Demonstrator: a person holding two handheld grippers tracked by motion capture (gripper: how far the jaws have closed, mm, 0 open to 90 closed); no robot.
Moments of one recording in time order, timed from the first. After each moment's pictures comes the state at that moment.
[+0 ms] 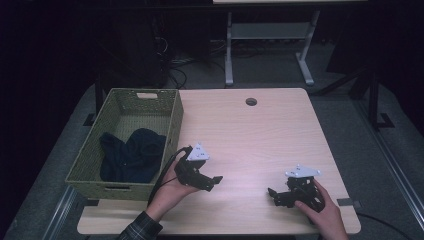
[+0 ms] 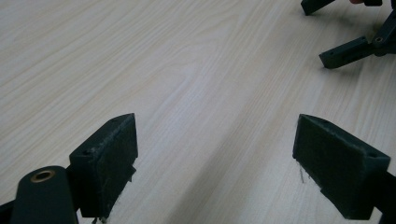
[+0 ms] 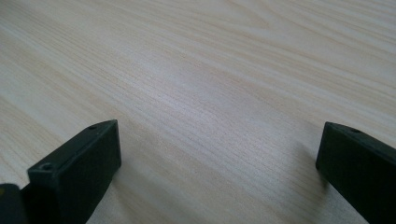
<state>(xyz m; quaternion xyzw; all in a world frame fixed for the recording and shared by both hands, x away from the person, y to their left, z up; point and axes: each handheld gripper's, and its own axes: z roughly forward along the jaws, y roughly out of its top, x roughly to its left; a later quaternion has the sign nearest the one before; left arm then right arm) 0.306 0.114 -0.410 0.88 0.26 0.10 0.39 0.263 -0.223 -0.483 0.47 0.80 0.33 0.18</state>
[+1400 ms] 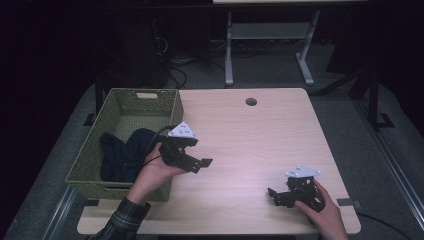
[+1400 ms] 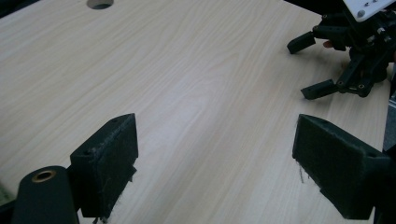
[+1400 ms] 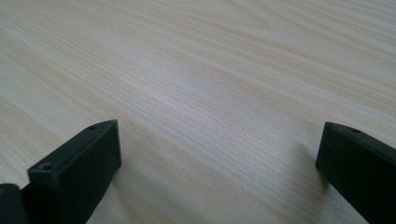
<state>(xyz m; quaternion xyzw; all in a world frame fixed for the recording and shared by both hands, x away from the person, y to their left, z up) 0.326 0.149 -0.347 0.87 0.27 0.08 0.41 0.263 -0.223 -0.483 0.47 0.80 0.33 0.18</state>
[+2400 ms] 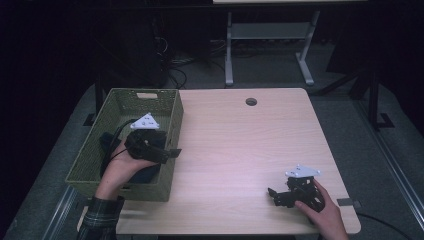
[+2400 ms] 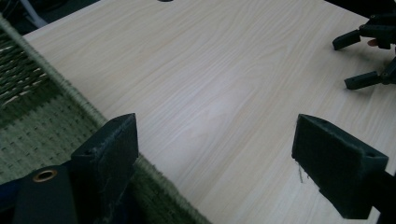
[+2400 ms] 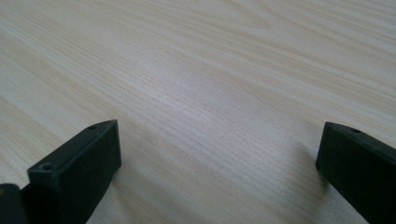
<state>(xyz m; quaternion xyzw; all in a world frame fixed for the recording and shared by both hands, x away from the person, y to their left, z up) 0.333 0.225 -0.331 0.85 0.31 0.12 0.40 0.263 -0.223 -0.483 0.47 0.80 0.33 0.18</state>
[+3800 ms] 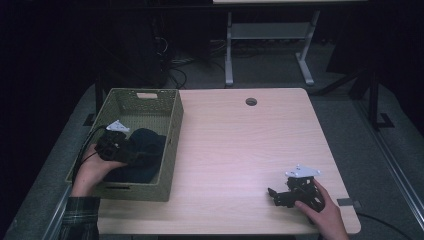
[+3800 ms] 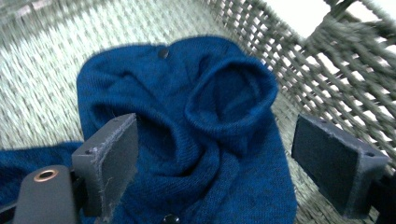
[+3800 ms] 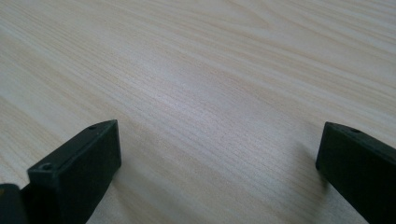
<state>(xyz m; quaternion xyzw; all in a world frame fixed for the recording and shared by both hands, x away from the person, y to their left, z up) 0.356 0.315 -0.375 0.85 0.42 0.13 0.28 0.263 -0.223 -0.483 0.47 0.80 0.33 0.18</state>
